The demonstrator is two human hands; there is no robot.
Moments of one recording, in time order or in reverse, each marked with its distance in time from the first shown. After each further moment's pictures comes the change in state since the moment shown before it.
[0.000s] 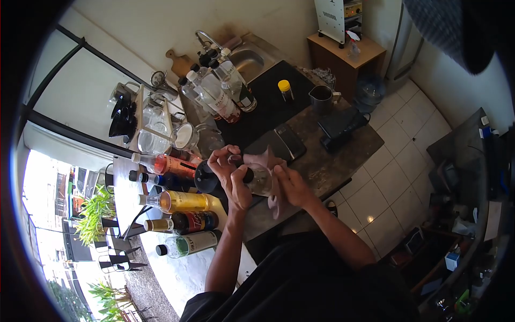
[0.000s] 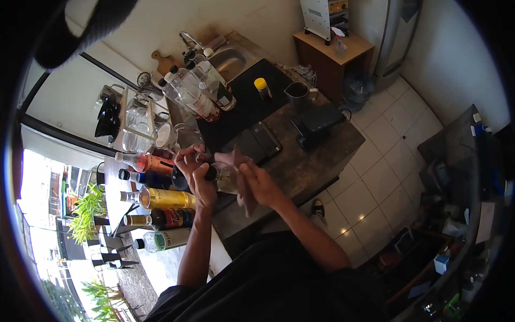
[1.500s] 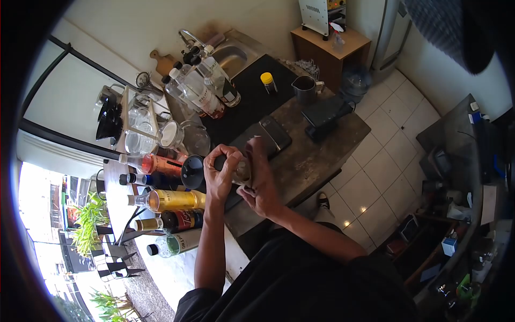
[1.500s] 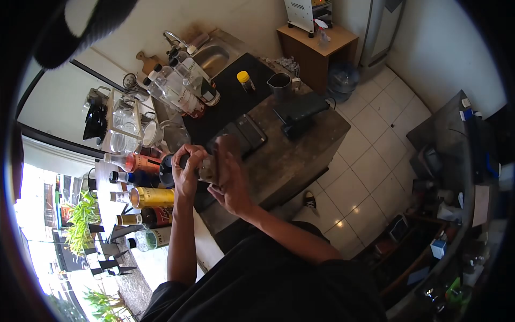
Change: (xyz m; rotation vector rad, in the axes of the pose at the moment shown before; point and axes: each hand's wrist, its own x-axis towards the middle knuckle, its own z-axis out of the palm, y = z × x) left_hand 0.012 0.016 -0.009 0.144 -0.295 -0.241; right_hand -0.011 0.042 0.057 -0.518 0.320 -0.716
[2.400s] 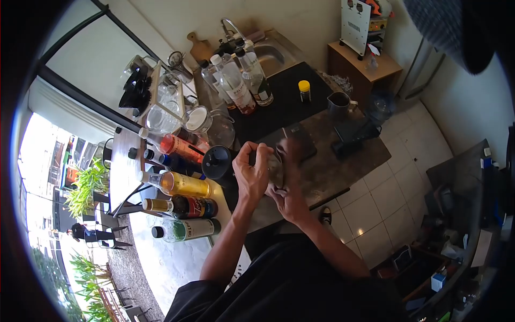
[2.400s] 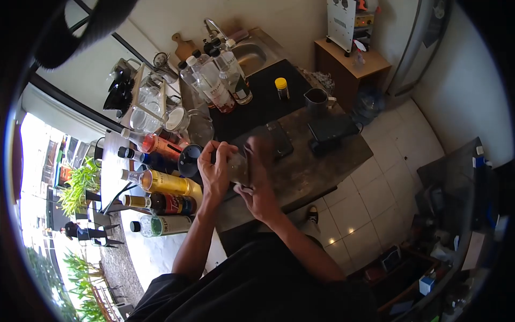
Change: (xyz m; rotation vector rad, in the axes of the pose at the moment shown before) left_hand -0.003 0.005 0.020 0.231 0.416 -0.028; right_hand 0.031 -0.019 -0.035 0.314 -0.223 0.149
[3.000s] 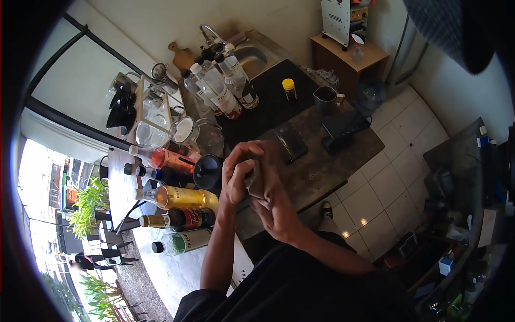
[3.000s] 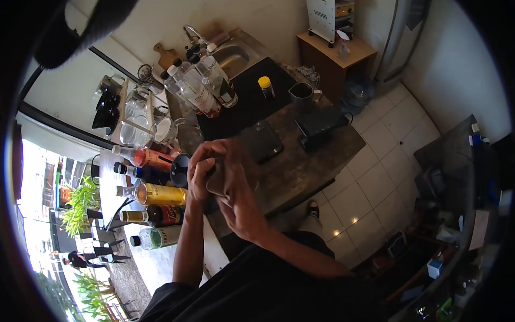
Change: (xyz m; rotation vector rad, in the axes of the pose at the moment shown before) left_hand 0.023 -0.011 -0.024 -0.213 -0.576 0.115; right_hand -0.012 -0.041 0.016 -0.065 0.062 0.115
